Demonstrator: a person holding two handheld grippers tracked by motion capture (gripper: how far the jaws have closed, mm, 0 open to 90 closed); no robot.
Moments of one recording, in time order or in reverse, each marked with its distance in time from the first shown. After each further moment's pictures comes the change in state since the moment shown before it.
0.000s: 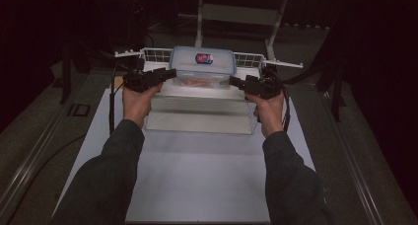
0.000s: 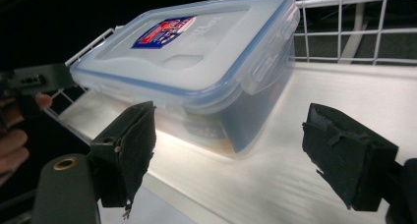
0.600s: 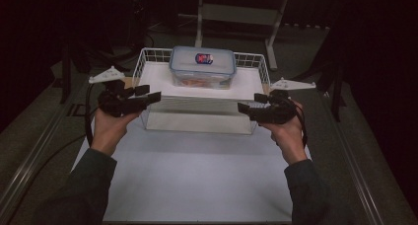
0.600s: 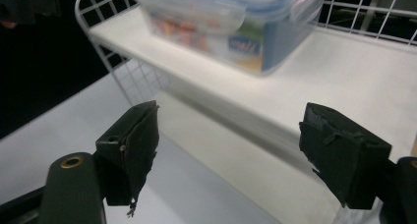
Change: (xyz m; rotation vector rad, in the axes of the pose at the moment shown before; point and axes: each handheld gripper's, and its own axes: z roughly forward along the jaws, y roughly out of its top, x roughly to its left) left arm -0.023 -0.043 -0.082 0.038 0.019 0.229; right arm 0.025 -0.040 -0.061 0.080 0.010 -0.244
